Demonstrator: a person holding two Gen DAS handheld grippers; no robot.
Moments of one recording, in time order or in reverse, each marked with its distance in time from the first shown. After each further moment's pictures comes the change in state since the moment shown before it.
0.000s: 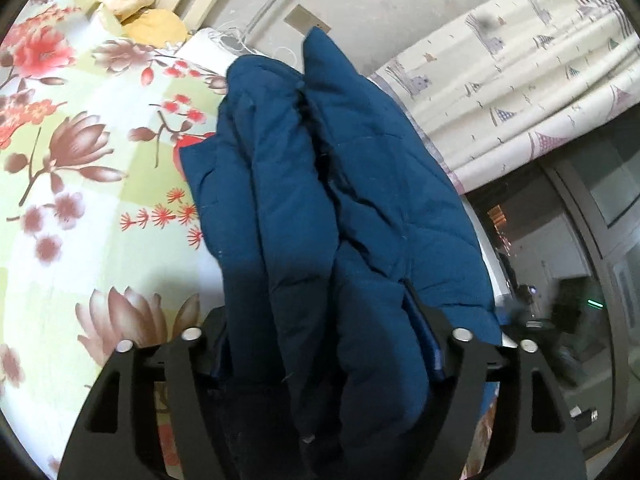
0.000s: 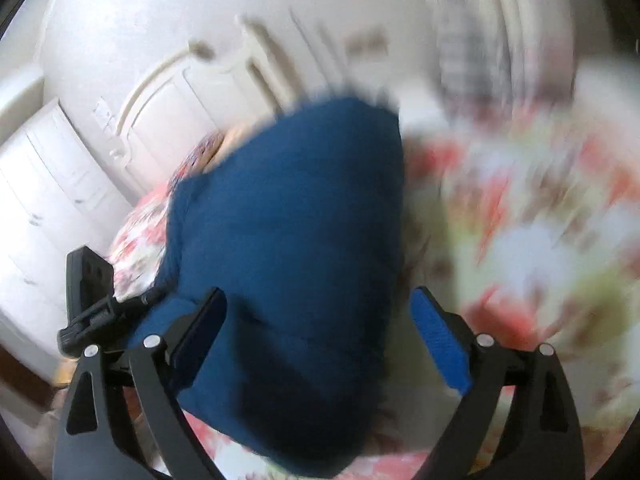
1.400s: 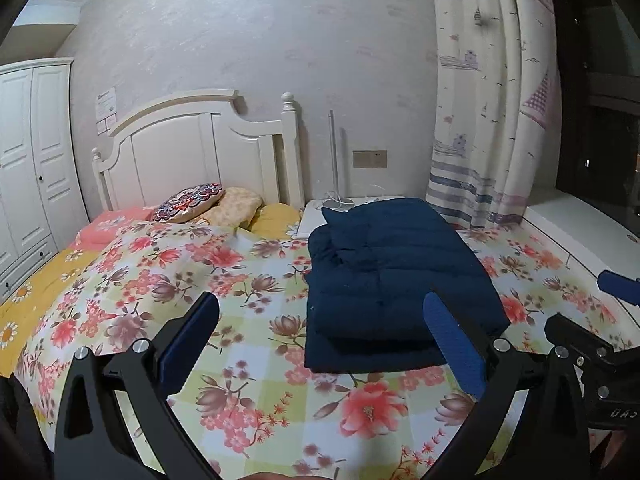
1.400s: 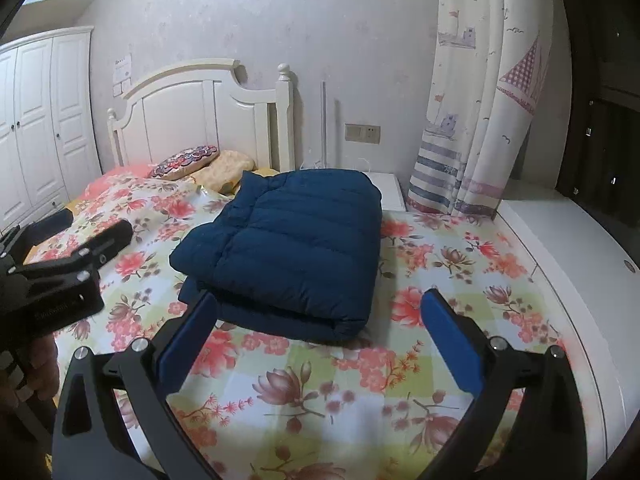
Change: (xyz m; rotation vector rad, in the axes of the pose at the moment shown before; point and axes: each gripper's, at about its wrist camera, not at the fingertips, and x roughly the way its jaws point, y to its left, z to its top) left arm -0.171 -0.193 -0.159 0.482 -0.485 0.652; right arm -0.145 0.118 -0.088 -0.279 -0.158 -0.269
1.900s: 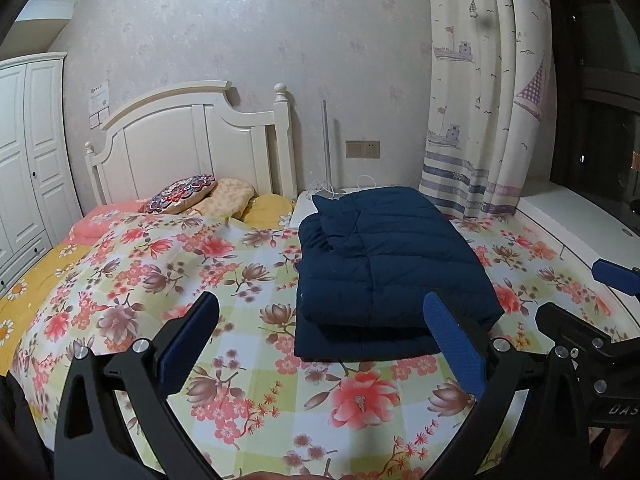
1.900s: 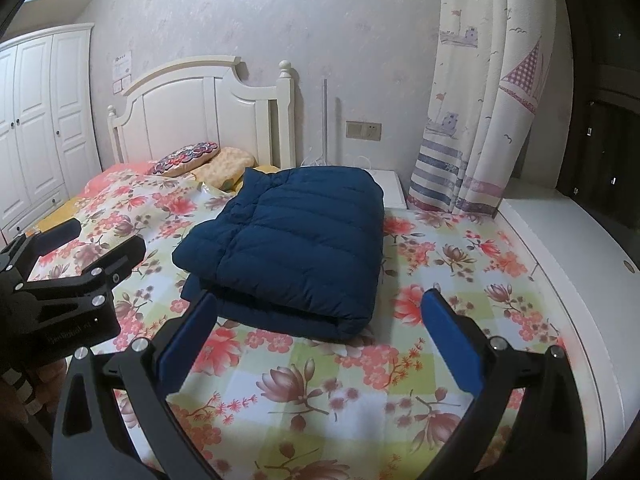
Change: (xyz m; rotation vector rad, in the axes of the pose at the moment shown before) left arm 0.003 -0.004 -0.007 0.000 0.029 -0.022; right arm 0.000 0.004 0.002 -0.002 0.017 0.001
